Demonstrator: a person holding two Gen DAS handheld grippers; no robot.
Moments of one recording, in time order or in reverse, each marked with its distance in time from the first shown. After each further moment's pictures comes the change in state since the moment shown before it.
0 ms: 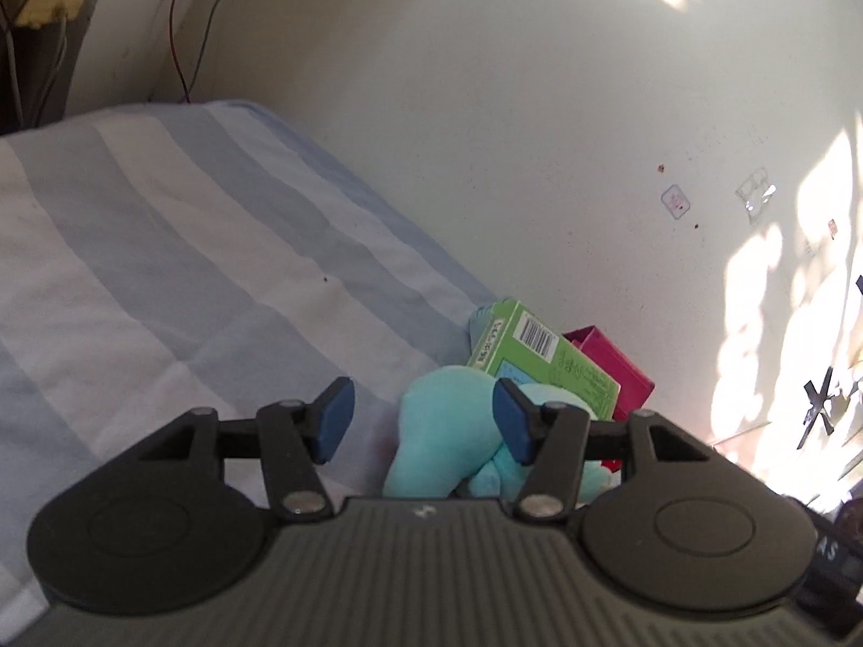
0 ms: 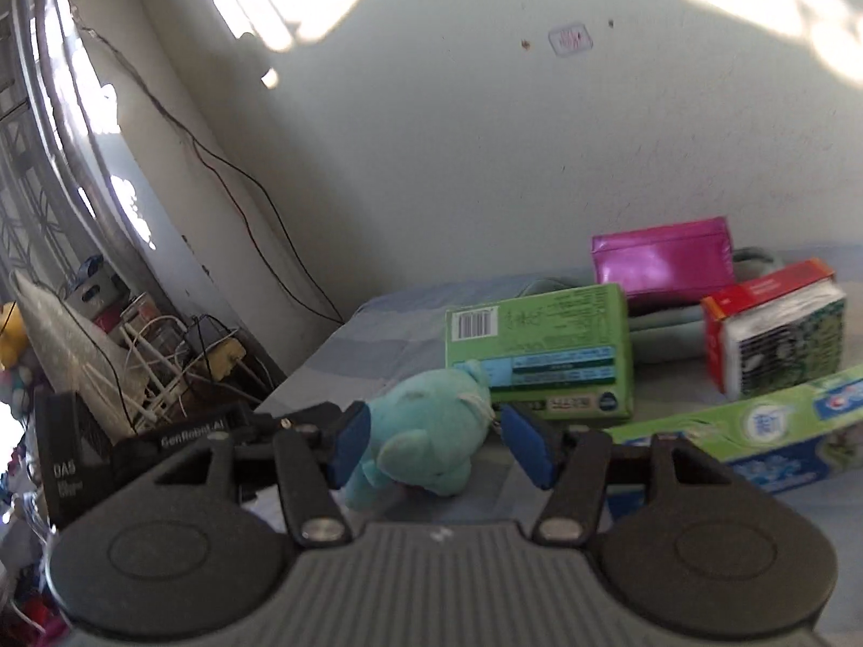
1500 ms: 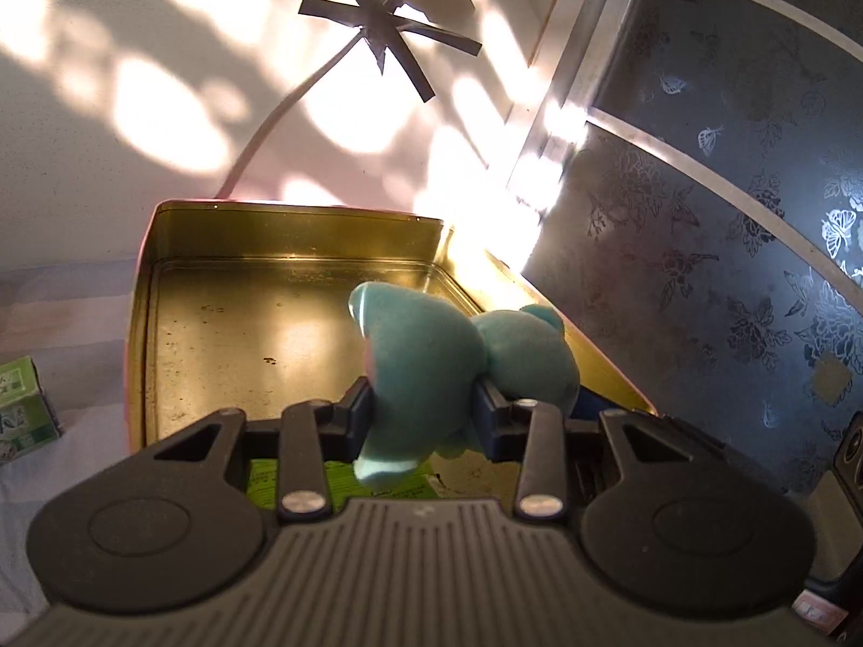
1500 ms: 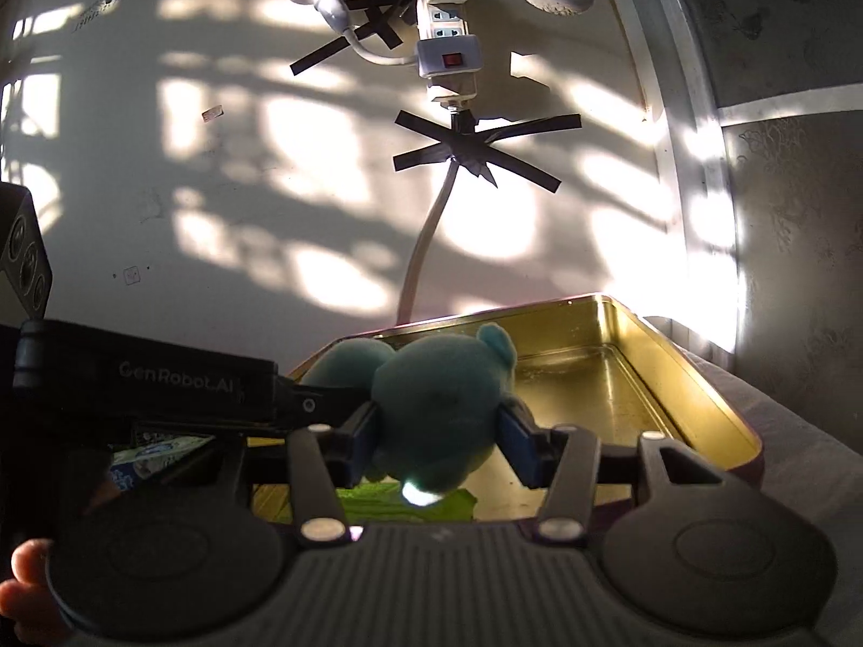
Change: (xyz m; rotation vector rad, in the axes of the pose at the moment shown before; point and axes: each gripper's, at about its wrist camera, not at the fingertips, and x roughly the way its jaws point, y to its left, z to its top) left arm 0.088 -0.385 -0.240 0.726 0.310 -0.530; right arm -0.329 -0.190 -0.090 -0.025 -0.495 -0.685
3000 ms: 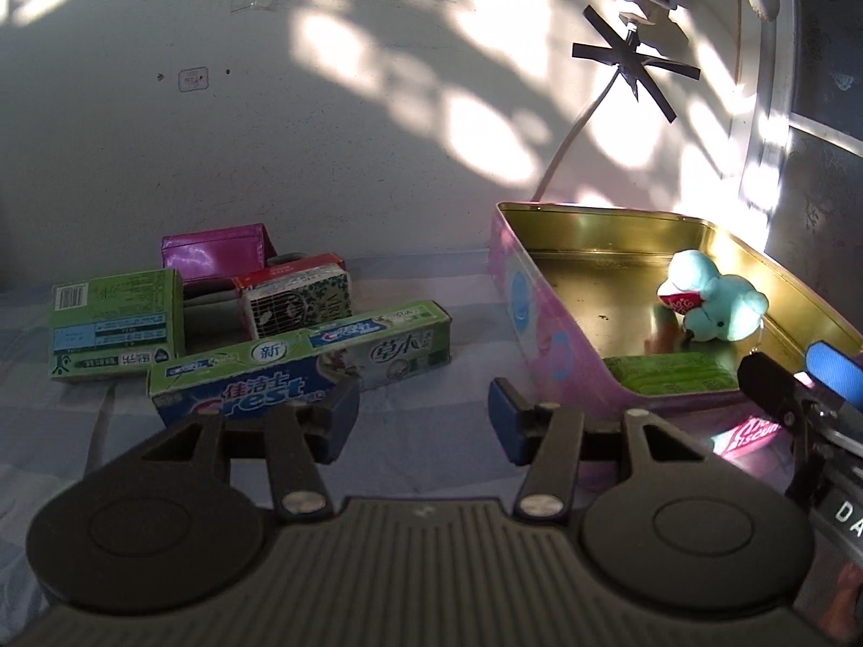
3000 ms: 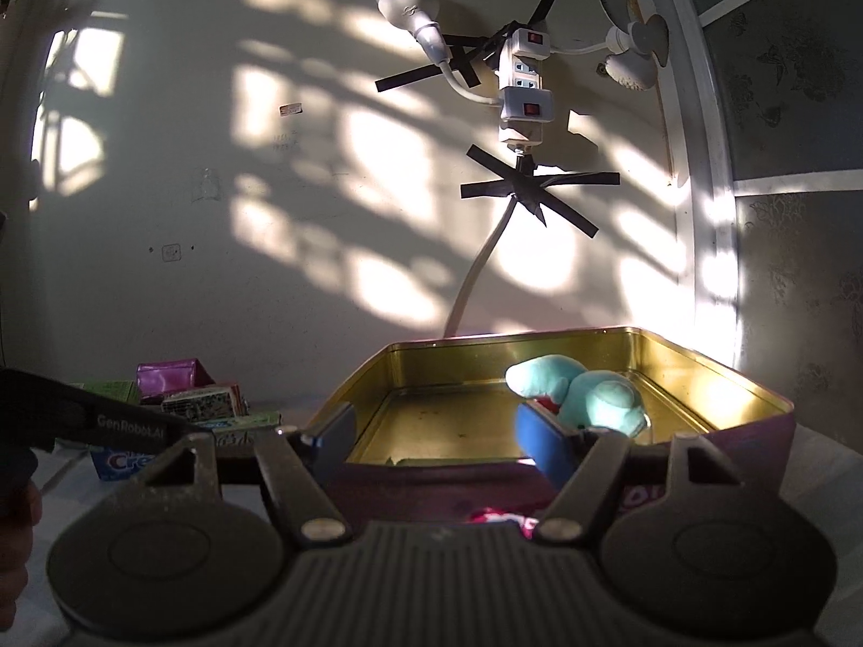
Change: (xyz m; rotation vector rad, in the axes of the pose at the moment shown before) left arm -0.118 0.069 -0.050 0.004 -0.082 0.566; right arm -0.037 0.108 -0.042 -0.126 -0.107 -0.050
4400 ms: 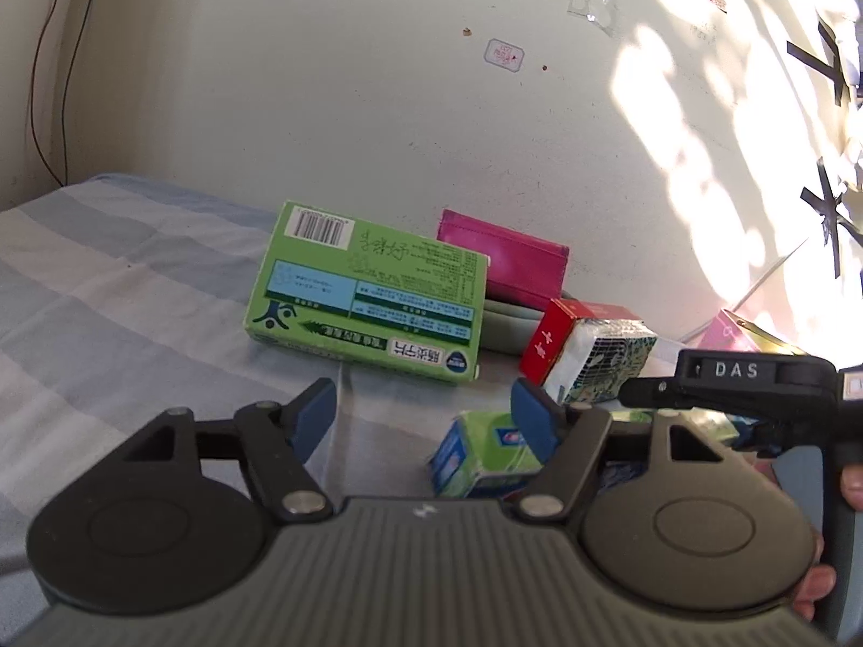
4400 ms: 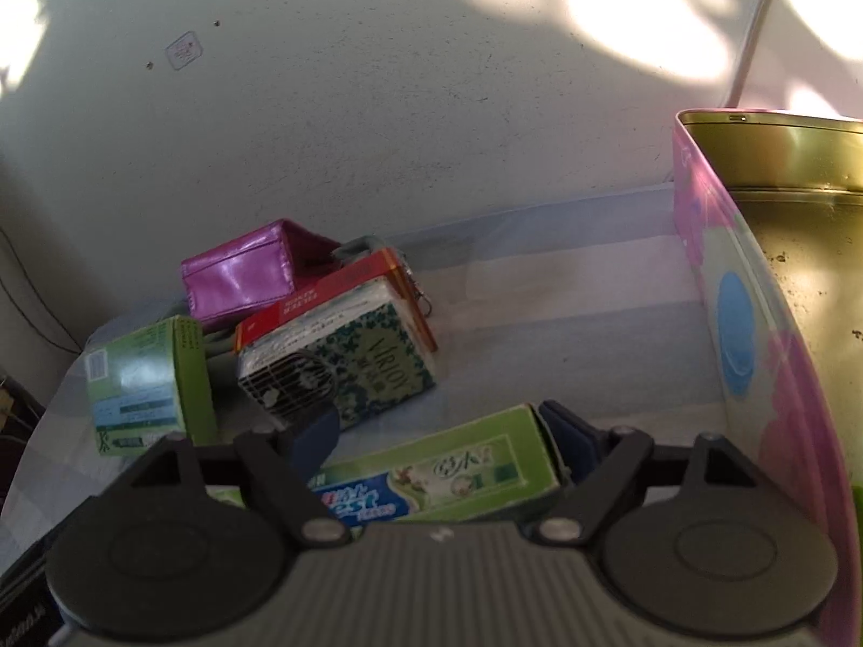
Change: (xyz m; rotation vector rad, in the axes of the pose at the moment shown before) left arm 0.026 0.177 -0.026 -0.354 -0.087 0.089; right arm 0.227 0.129 0.005 0.141 0.632 0.291
